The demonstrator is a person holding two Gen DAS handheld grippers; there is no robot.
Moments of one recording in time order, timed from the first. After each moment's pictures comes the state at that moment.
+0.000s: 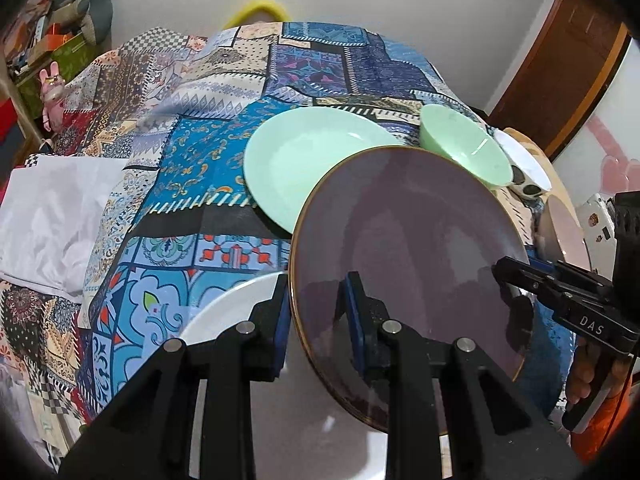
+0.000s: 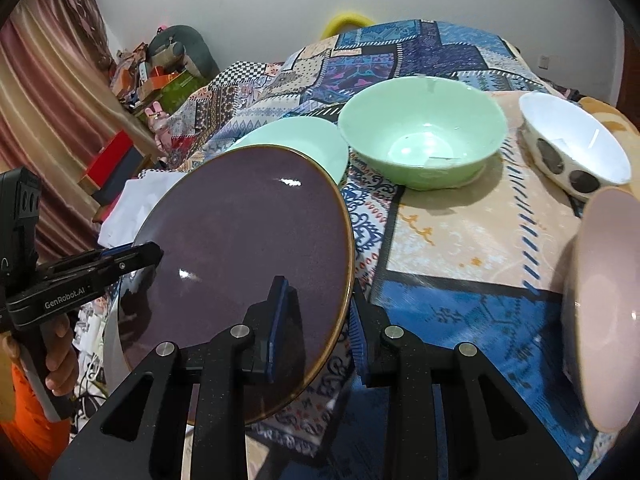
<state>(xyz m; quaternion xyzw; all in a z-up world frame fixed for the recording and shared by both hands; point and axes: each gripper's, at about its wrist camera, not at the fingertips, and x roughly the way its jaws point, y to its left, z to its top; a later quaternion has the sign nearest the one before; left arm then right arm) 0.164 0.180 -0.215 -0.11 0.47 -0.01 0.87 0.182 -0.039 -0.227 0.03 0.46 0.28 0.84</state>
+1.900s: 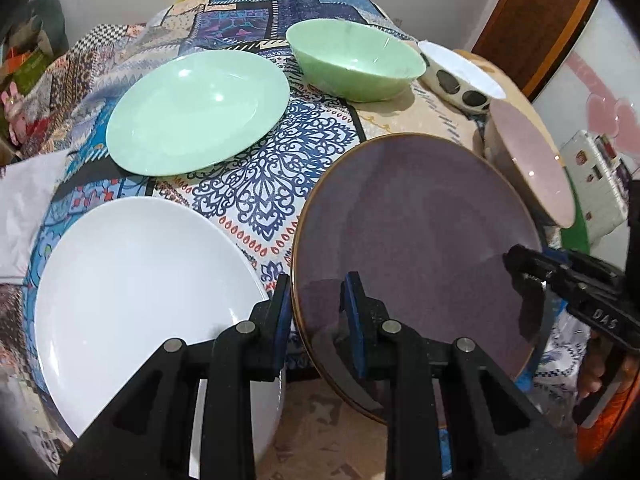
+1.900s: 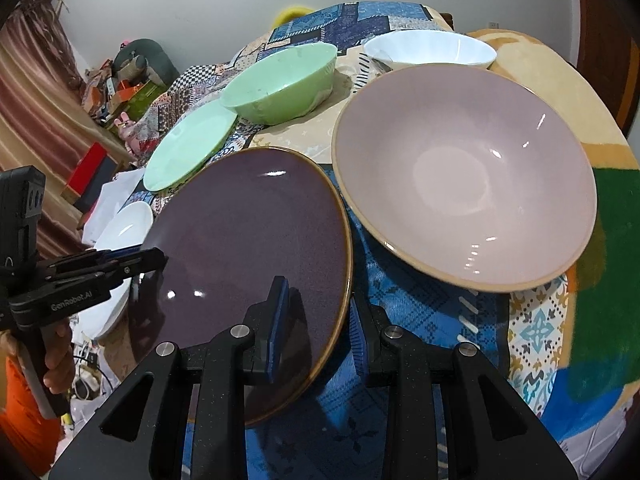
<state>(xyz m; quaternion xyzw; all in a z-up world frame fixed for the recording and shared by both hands) 0.159 0.044 -0.246 -0.06 0.53 -0.05 0.85 0.142 -0.153 -0.249 0.06 0.48 0.23 0.84</state>
